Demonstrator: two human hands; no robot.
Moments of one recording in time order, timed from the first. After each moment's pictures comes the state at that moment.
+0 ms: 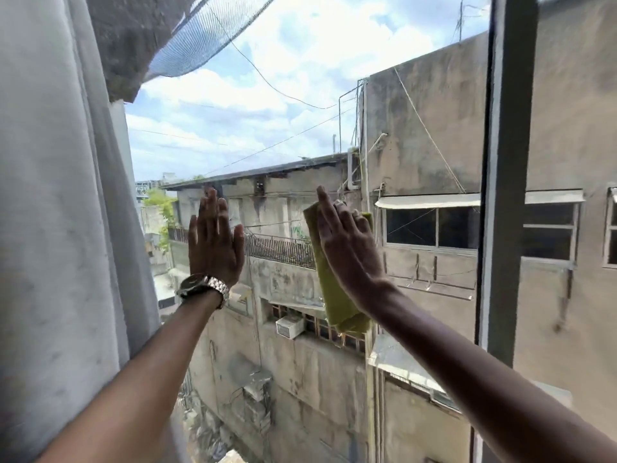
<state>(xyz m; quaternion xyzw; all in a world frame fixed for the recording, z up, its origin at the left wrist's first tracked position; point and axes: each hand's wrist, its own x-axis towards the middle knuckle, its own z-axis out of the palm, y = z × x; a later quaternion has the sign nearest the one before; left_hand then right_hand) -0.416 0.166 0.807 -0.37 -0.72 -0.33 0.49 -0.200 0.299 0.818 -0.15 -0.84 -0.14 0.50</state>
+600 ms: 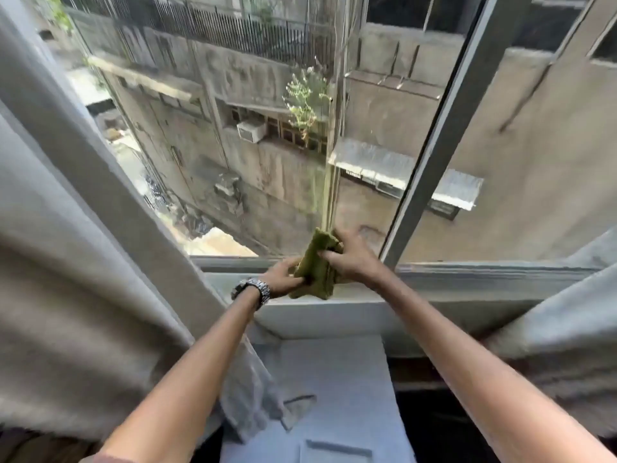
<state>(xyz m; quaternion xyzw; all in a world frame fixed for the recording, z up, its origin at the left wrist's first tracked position) -0.211 0.135 0.330 -0.48 -0.76 -0.25 -0.36 -0.046 0.237 0.427 -0.36 -0.84 0.38 0.11</state>
